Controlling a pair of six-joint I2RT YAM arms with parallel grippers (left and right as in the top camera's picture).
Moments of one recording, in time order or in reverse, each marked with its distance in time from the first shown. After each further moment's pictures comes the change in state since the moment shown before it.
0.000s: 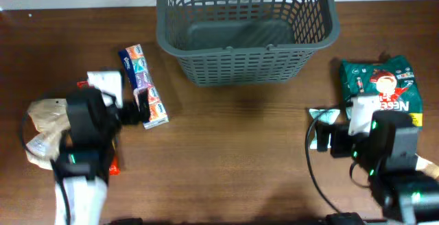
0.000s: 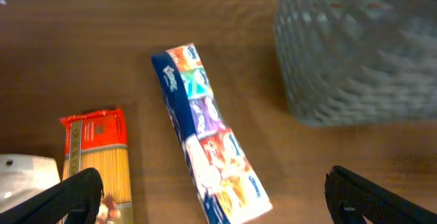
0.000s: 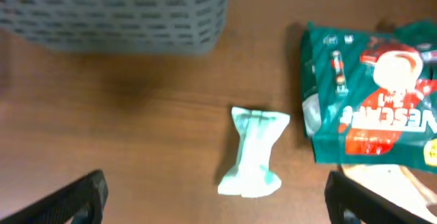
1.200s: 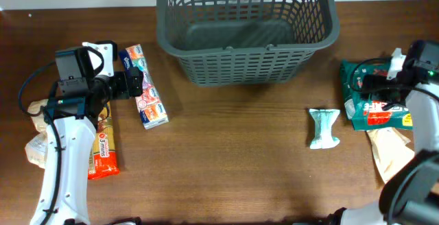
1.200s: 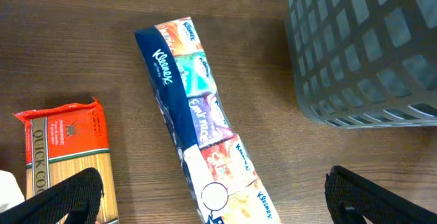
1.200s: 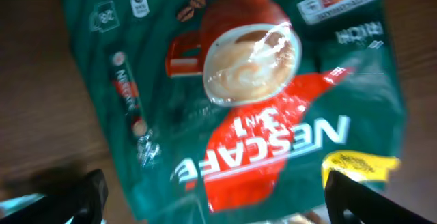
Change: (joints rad) left arm 0.093 0.361 0.241 -0.095 0.134 0.022; right arm -0.469 0.886 0.277 0.217 0.086 -0.168
